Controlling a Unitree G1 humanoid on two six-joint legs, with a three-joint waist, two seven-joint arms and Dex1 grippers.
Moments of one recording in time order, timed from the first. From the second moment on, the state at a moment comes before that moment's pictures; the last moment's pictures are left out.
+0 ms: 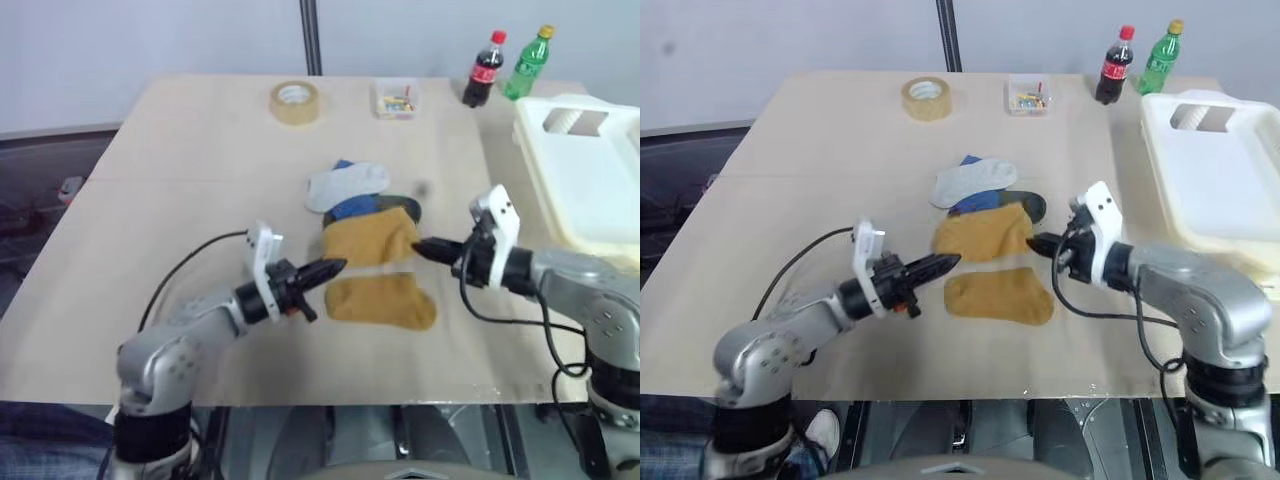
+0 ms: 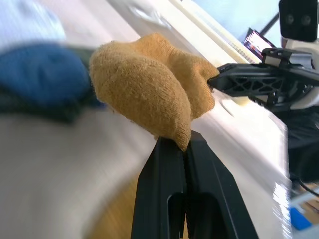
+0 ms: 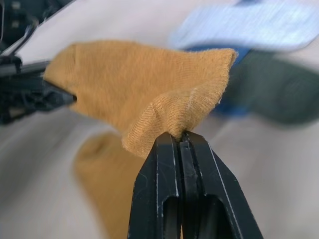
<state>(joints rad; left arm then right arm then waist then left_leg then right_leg) -0.11 0.40 0.20 -0.55 -0.89 1.02 -0.57 -0.37 -0.52 -0.18 -0.60 0.77 1.31 0.54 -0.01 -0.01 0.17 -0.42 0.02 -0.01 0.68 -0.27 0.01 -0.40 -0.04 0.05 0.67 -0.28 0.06</state>
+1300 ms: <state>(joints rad) 0.11 0.45 0.05 -0.56 -0.84 0.91 -0.46 -0.21 -0.72 -0.18 -0.68 0.84 1.25 0.54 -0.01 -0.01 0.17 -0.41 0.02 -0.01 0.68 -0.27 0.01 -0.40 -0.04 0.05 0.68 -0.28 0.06</state>
